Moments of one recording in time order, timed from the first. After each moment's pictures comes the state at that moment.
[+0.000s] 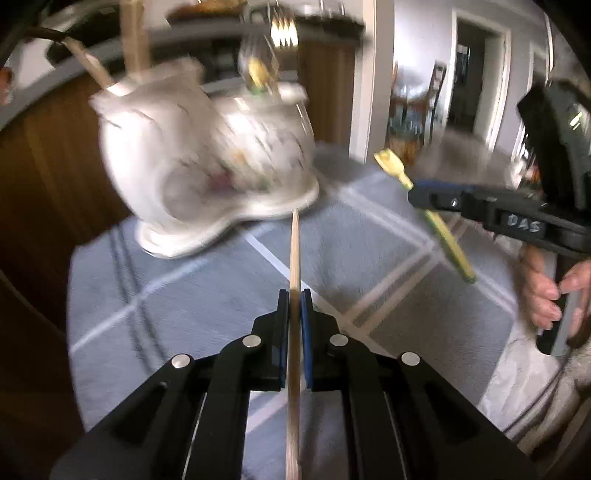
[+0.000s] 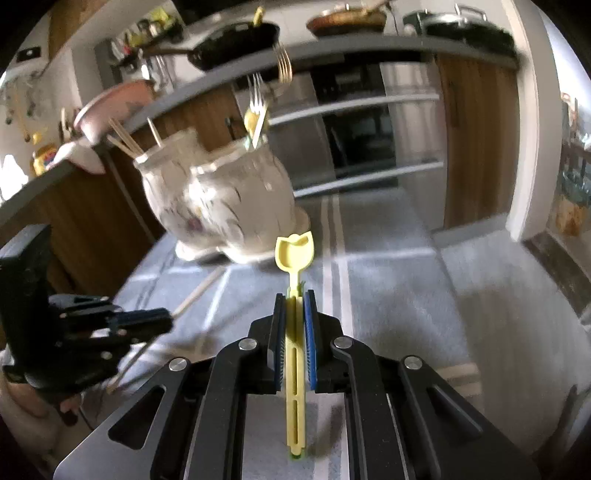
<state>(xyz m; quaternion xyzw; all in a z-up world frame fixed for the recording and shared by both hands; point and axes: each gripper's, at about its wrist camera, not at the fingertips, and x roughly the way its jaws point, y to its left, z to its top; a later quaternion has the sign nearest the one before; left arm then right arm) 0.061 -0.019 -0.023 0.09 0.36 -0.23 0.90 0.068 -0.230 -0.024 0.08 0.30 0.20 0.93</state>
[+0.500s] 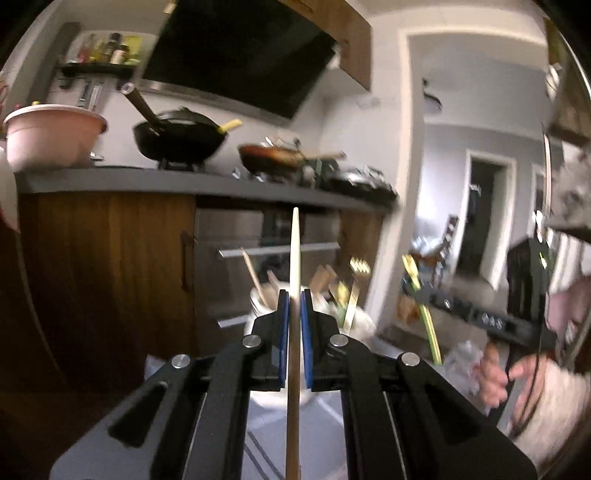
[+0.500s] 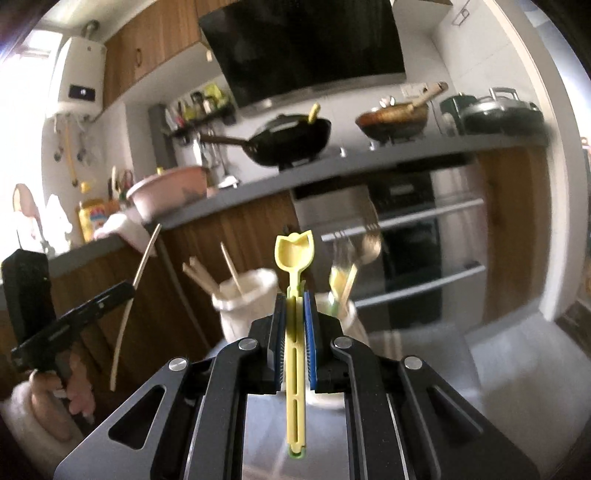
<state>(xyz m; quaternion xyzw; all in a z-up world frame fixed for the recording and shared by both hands) 0.069 0.089 0.092 -0.06 0.12 -0.19 0.97 0.089 -0.197 0.067 0.11 0.13 0.26 0.95</state>
